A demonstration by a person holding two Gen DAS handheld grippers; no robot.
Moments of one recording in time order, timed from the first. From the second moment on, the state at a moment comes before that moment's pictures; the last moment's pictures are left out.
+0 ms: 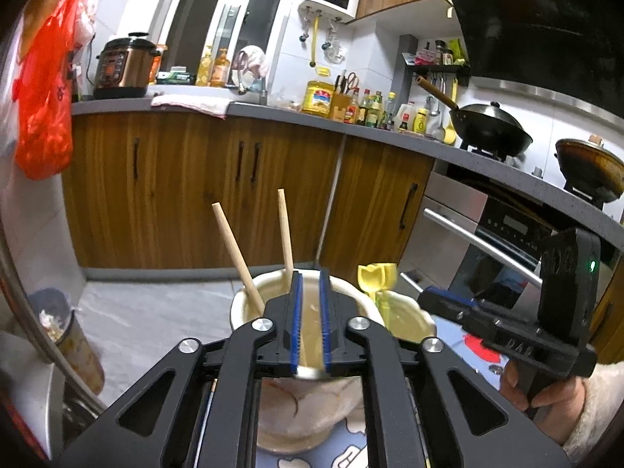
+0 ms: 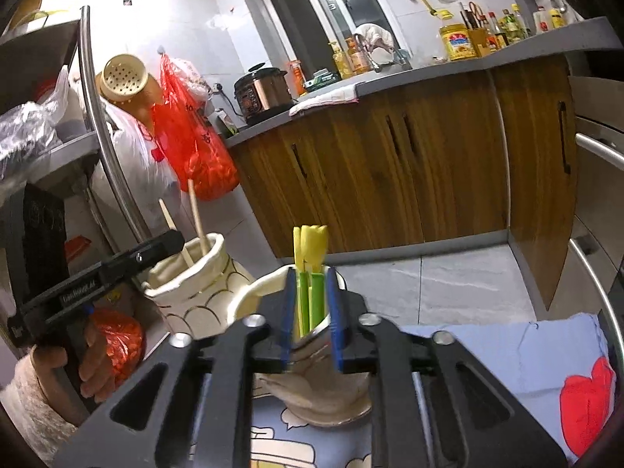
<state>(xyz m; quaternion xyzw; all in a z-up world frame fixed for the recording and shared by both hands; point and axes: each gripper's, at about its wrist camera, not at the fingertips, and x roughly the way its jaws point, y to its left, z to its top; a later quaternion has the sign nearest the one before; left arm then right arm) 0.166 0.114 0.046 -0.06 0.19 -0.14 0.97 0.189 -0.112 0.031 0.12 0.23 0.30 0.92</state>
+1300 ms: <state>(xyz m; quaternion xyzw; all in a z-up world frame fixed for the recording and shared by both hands) 0.115 -0.020 -0.036 0.01 0.39 -0.13 0.91 0.095 -0.282 -0.026 0.10 0.39 0.12 0.91</state>
